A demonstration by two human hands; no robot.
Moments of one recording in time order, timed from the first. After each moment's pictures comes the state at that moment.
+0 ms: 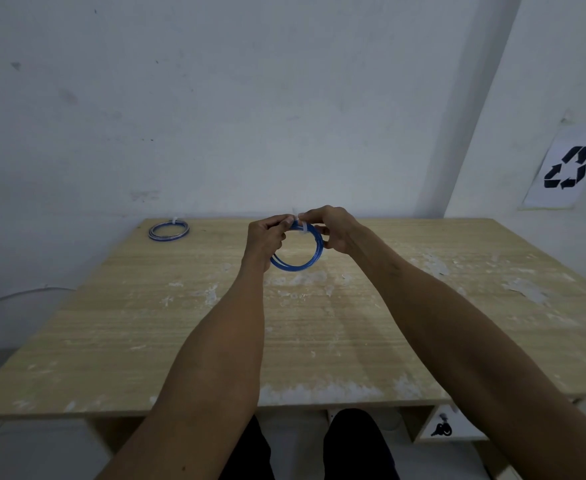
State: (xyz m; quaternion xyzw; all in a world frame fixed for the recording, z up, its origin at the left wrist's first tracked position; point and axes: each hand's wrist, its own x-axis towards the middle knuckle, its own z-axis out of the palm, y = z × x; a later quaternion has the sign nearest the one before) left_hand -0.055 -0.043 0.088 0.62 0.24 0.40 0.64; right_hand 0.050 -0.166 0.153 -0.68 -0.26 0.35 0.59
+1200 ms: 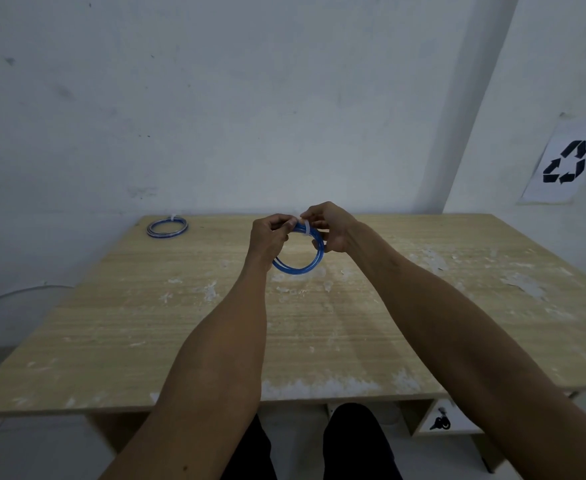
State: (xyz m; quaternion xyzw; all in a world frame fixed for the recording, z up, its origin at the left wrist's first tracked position) left_hand -0.055 -0.054 0.083 0.68 0.22 0.40 0.57; right_hand 0.046 -0.169 0.151 -0.67 -0.21 0.41 0.57
